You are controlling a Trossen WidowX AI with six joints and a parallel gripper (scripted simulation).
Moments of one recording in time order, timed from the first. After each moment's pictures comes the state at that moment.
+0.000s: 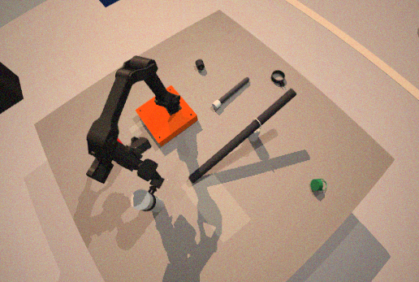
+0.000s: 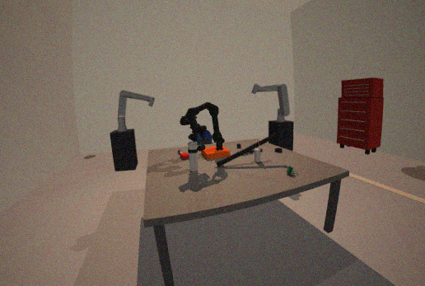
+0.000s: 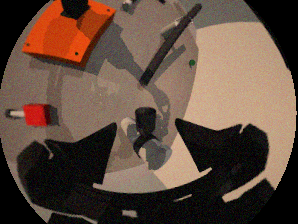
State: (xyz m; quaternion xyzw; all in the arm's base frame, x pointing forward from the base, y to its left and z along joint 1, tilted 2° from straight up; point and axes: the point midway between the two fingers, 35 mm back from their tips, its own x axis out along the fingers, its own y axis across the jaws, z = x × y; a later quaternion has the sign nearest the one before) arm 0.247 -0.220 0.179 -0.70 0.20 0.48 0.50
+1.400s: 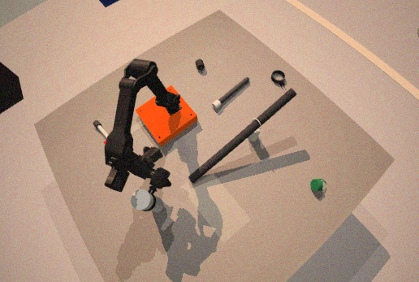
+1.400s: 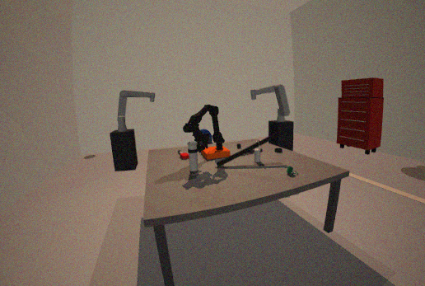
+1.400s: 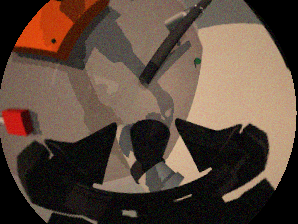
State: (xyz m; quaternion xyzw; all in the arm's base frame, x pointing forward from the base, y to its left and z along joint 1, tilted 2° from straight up) arm 0.277 -0.210 0.123 -0.70 0.19 0.47 0.49
